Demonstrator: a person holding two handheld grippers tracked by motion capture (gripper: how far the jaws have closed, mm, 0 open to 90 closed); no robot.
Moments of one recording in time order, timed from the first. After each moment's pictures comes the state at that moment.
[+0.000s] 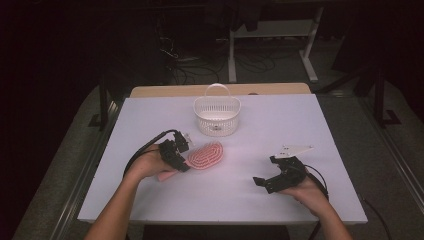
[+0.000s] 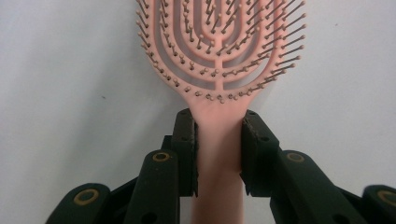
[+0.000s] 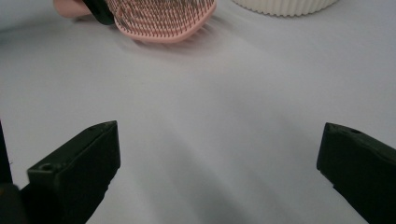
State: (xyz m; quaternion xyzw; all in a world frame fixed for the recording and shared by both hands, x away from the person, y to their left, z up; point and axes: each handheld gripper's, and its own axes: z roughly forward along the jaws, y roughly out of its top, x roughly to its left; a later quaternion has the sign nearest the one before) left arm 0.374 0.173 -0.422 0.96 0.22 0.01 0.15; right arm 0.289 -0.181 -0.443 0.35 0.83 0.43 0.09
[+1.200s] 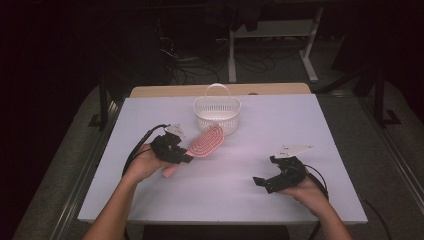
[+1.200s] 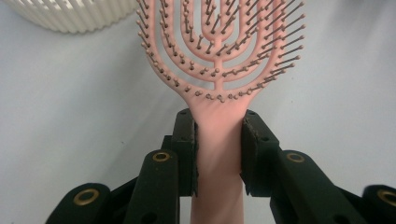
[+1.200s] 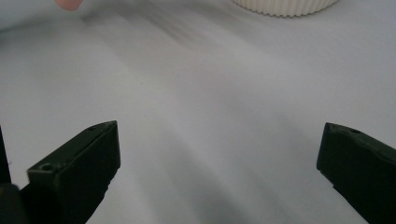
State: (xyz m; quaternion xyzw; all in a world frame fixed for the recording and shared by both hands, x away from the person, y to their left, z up) left arm 0.364 0.192 -0.399 0.92 0.24 0.04 0.31; right arm 0.290 -0.181 -0.443 0.35 0.83 0.43 0.09
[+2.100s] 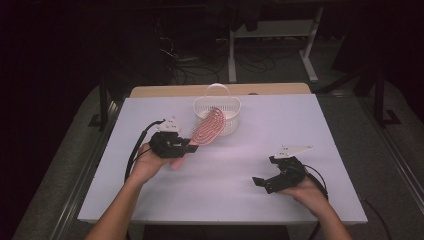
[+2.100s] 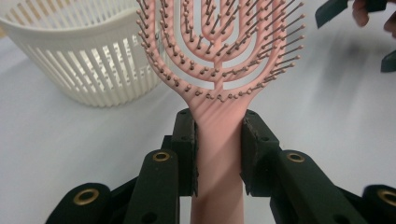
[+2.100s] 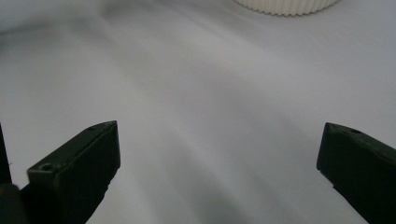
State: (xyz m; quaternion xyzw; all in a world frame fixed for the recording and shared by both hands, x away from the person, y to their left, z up) left arm 0.356 0.189 -0.387 0.86 0.25 0.09 0.43; right arm 0.290 -0.180 -0.444 0.35 0.83 0.43 0.09
